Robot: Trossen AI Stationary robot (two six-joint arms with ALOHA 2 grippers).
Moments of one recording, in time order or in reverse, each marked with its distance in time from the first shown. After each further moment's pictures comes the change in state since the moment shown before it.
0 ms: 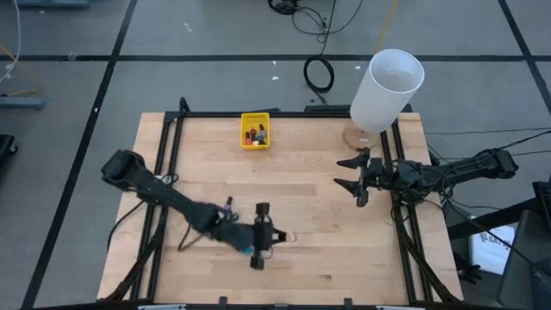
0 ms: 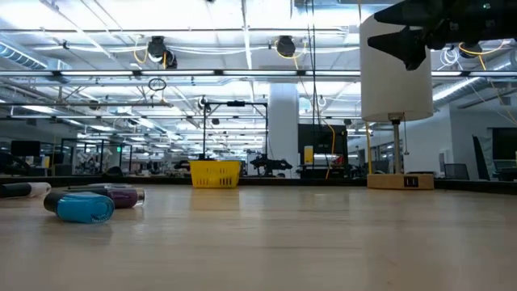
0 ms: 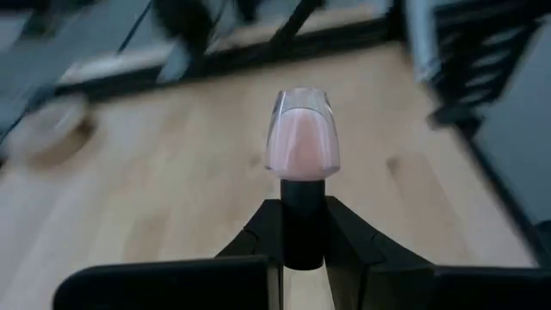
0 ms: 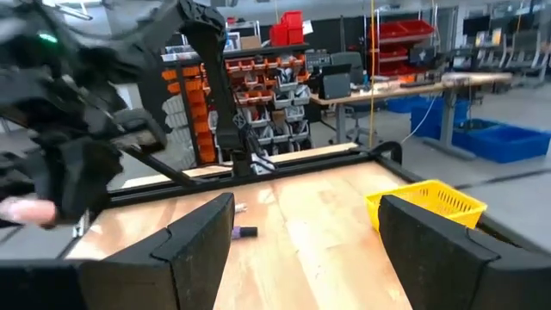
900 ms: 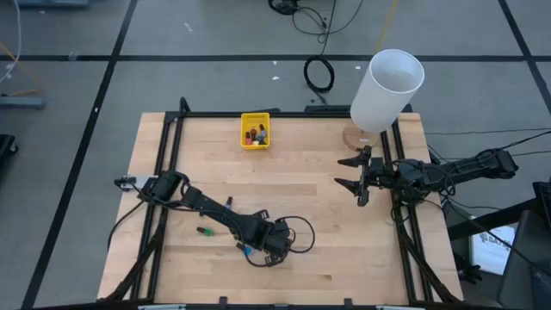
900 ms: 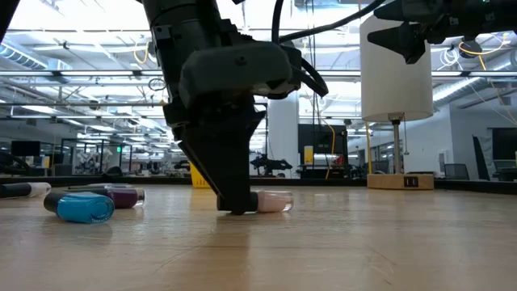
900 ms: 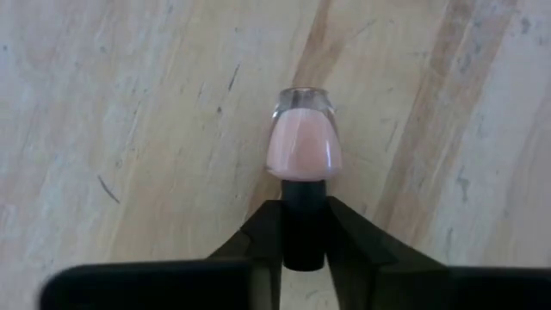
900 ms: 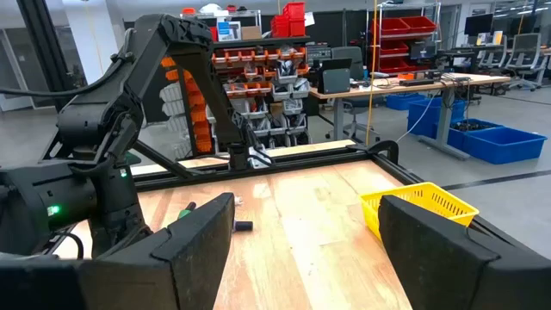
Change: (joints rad) left arm 0.101 0.468 0.306 -0.687 0.290 -0.650; right arm 0.000 -0.004 0.054 -0.089 -0.003 -0.035
